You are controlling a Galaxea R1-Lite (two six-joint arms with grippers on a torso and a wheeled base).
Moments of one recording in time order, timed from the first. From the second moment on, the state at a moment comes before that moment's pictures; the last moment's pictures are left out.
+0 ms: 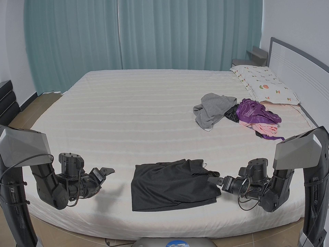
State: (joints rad) left arm -0.15 2.22 -0.44 -1.12 -0.18 -0.93; right arm 0.32 2.41 -0.49 -1.34 0.23 0.68
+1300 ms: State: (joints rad) left arm -0.15 2.22 -0.44 -1.12 -0.18 -0.93; right arm 0.33 2.39 -0.42 -1.32 0.20 0.65
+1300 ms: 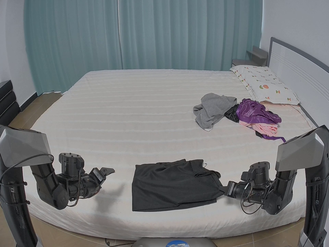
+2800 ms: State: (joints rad) left arm -0.15 2.24 -0.43 -1.13 -0.16 -0.83; right arm 0.48 2.43 -0.88 -0.98 0.22 0.72
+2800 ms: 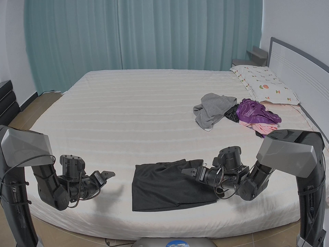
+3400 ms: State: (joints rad) left arm -0.15 2.24 -0.44 -1.13 -0.16 -0.82; right arm 0.35 2.52 -1.10 -1.02 0.15 0.73
